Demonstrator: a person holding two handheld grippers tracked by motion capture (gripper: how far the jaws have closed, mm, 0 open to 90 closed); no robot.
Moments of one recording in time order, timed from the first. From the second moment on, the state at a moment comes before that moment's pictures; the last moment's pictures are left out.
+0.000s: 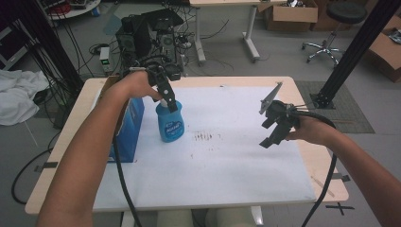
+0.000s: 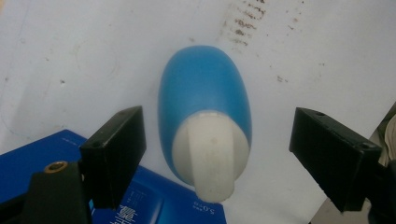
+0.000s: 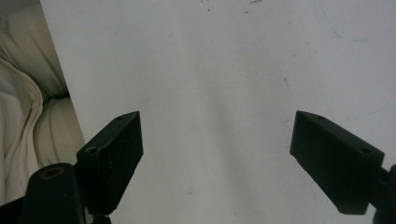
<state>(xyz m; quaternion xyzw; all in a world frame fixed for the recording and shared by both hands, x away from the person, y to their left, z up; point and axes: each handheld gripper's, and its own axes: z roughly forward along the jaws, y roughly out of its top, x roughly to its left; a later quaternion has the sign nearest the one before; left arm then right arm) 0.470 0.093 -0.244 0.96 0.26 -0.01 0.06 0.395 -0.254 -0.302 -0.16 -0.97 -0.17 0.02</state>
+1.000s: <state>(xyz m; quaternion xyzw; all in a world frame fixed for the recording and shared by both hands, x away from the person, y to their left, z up) 0.472 0.093 -0.279 0.96 0.27 -0.01 0.05 0.395 -0.257 -0.305 -0.16 -0.97 -0.17 0.02</state>
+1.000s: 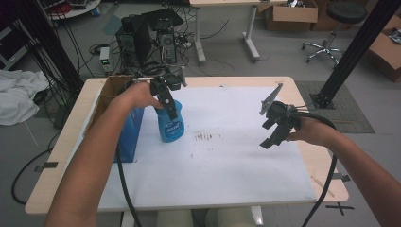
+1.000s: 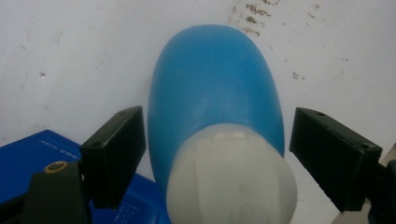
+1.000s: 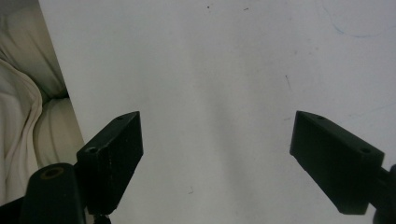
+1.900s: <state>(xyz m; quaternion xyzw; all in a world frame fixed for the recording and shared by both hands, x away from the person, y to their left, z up) 0.474 0.087 -0.290 0.96 0.28 -0.01 0.04 0.395 -0.259 -0.307 -0.16 -0.97 -0.17 0.02</state>
